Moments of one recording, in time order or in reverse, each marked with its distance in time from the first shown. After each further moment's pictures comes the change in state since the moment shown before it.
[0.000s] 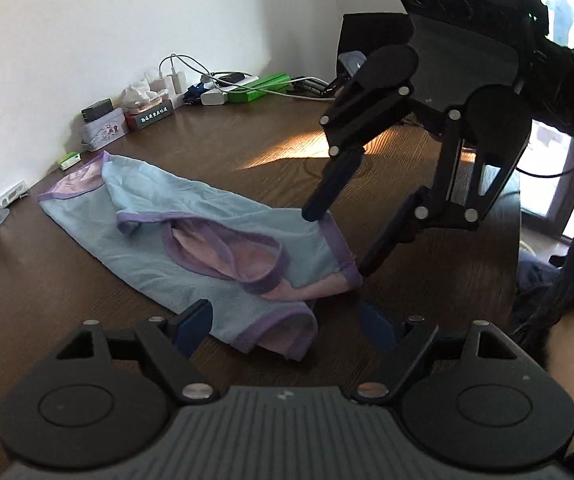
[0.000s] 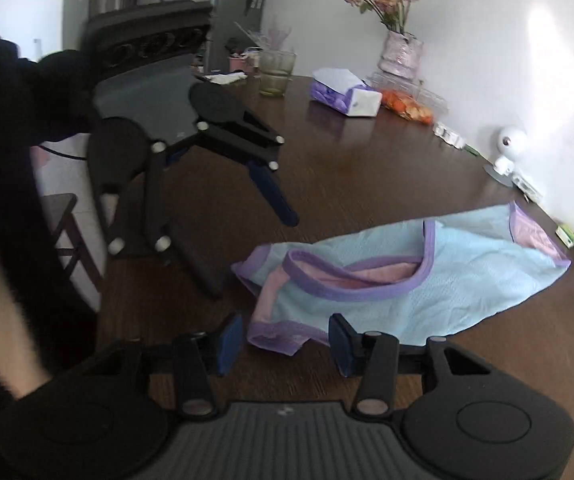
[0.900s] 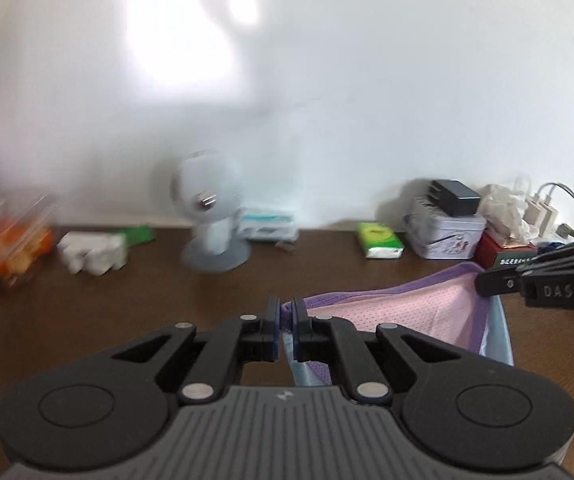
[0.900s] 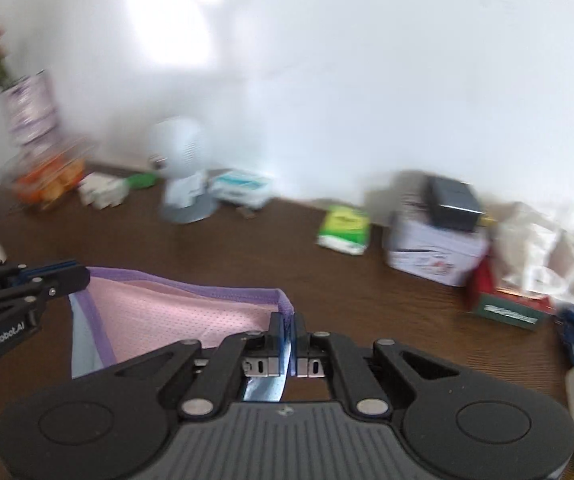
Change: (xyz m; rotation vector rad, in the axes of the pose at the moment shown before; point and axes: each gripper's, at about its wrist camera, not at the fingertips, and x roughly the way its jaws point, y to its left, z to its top) left arm 0.129 0.354 0.147 -0.646 -0.079 0.575; right arm 0.131 -0.352 0.135 0.731 0.056 -0.532
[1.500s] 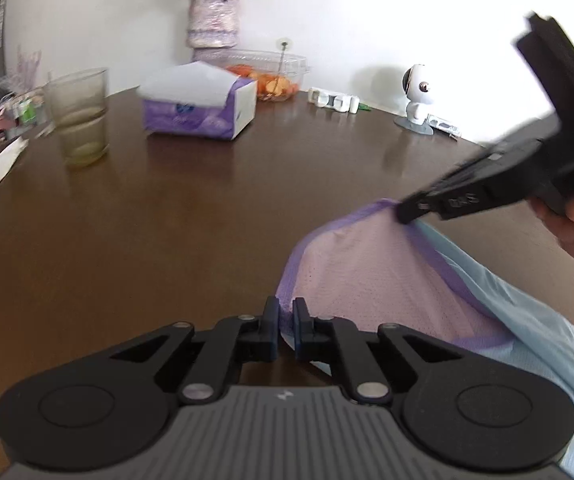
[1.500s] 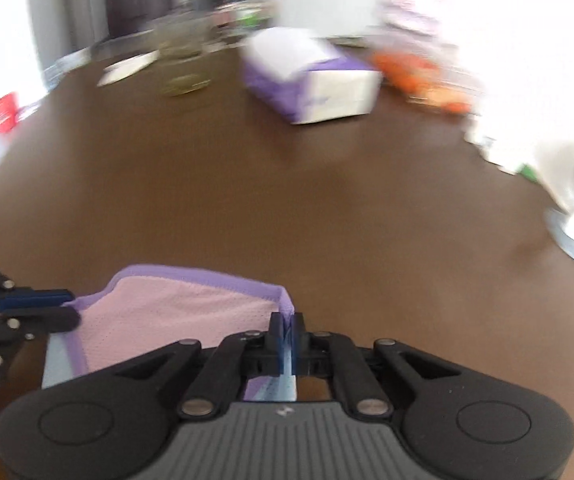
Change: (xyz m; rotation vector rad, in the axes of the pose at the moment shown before) left arm -0.229 0.071 -0.229 -0.334 0.102 0.348; right arm -0.023 0.255 -0.100 -0.700 0.142 0.482
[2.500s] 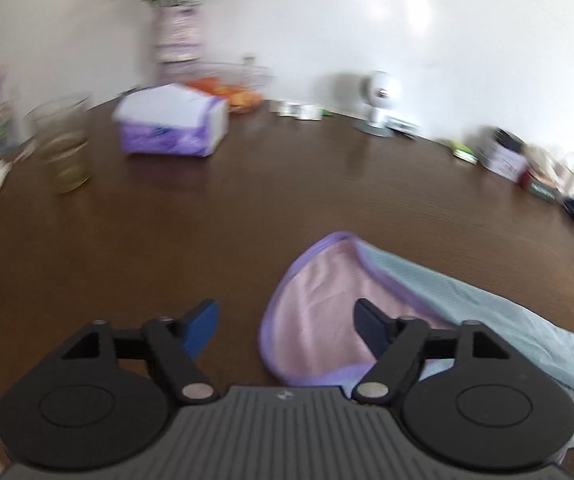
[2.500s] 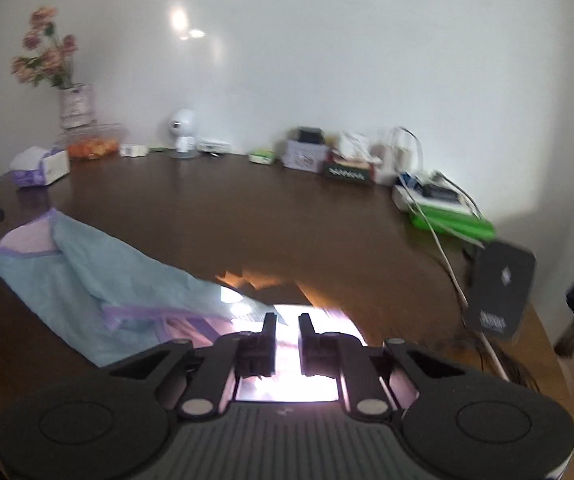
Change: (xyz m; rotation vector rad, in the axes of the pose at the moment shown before) left arm -0.064 0.019 -0.024 -0.014 0.002 -0.065; right arm -0.286 0.079 -0.340 0.503 -0.302 -0.594
